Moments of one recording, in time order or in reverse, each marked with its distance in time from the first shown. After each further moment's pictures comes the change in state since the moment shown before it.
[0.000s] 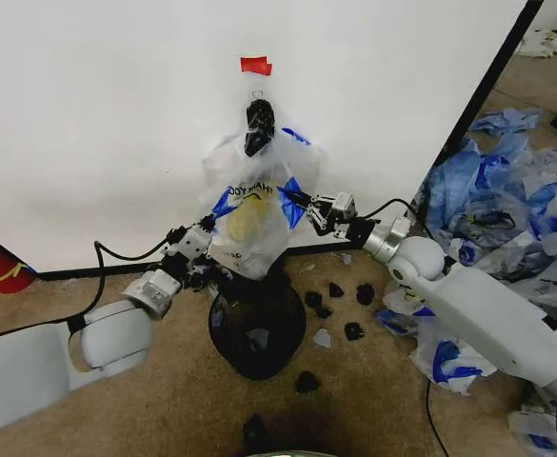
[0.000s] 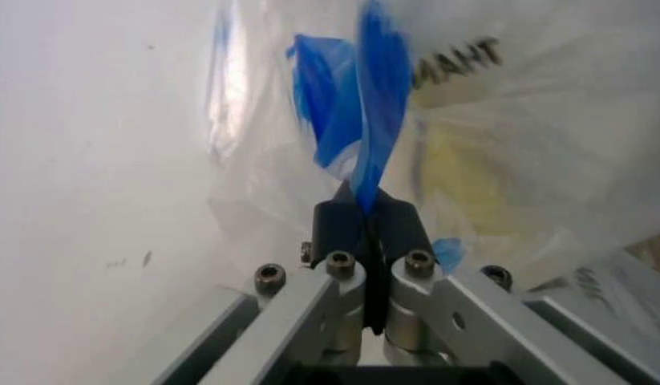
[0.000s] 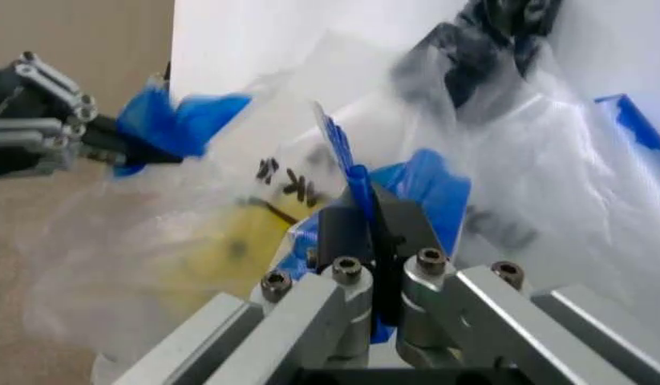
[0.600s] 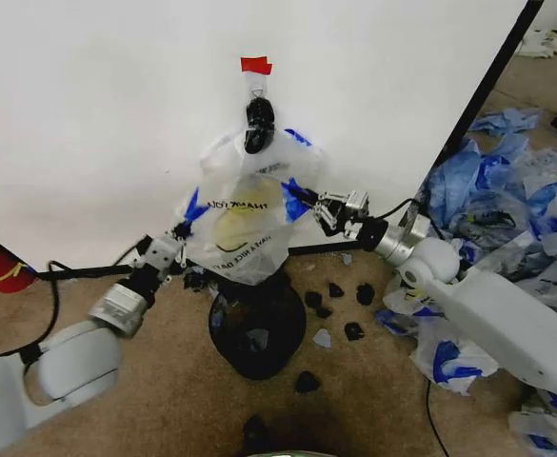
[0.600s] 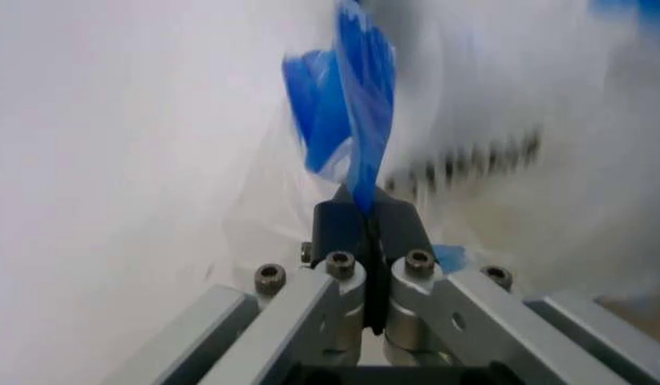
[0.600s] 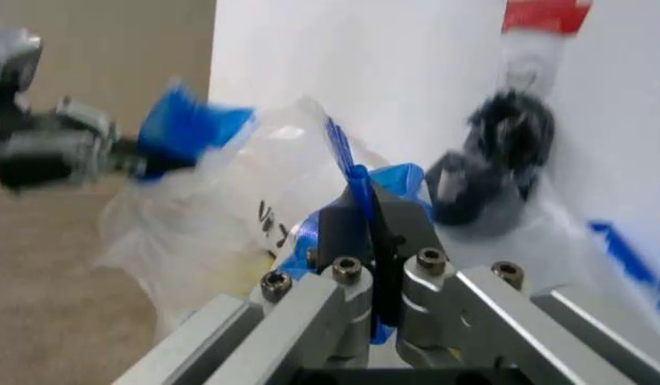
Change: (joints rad) left arm 0.482 0.094 -0.600 -0.207 -0.195 -0.099 0.025; right arm -0.018 -0.064 0.062 0.125 0.139 -0.001 -0.062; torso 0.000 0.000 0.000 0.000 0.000
